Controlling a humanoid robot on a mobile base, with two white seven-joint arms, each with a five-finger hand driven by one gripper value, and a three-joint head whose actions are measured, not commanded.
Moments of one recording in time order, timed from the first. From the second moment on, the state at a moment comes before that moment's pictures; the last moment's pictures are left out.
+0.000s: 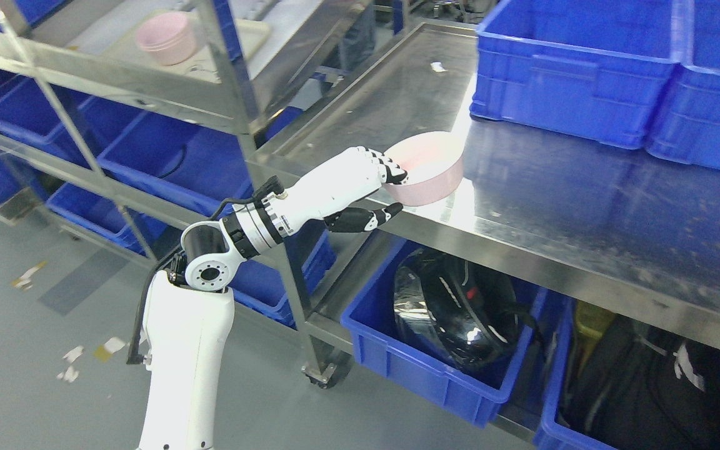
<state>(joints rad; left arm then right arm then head) -0.43 0.00 0.03 -1.52 -0.59 -0.79 -0.75 0.00 0.00 0.05 0.00 0.05 -0.08 -0.02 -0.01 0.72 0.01</state>
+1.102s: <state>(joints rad) -0.38 0.00 0.07 -1.56 -0.52 -0.79 -0.76 0.00 0.00 0.05 0.00 0.05 -0.08 -0.02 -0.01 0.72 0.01</state>
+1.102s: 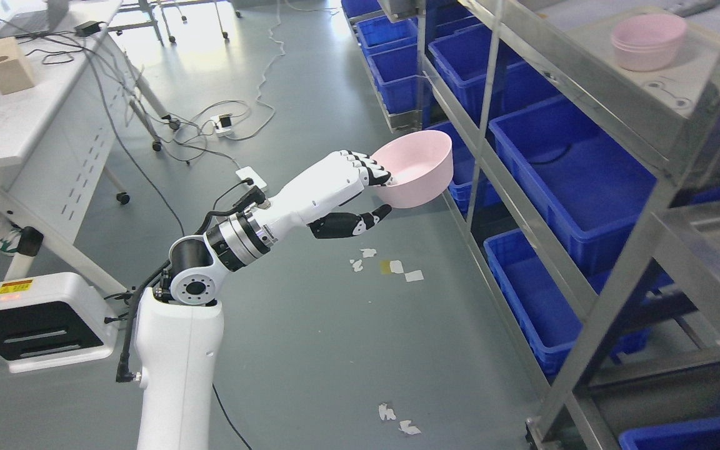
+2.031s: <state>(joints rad) -0.38 0.00 0.07 -1.56 -0.49 -0.79 -0.76 0.00 0.00 0.05 0.00 0.05 -0.08 -0.02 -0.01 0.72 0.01</state>
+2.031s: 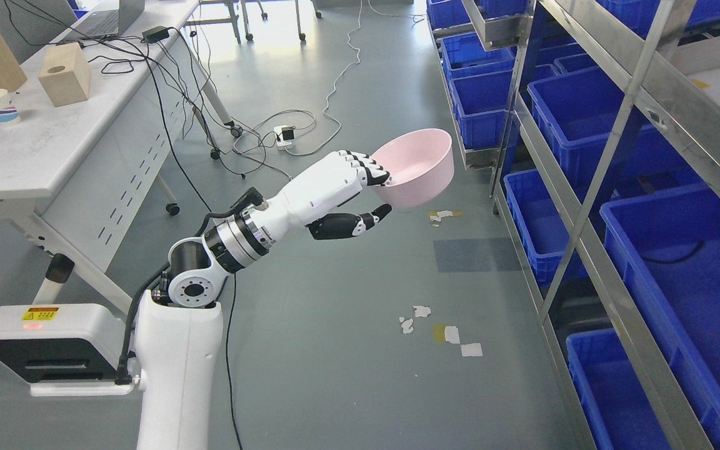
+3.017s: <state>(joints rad) -0.39 0.00 0.07 -1.57 -0.49 -0.79 -0.76 0.00 0.00 0.05 0.00 0.05 -0.08 -0.02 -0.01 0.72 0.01</state>
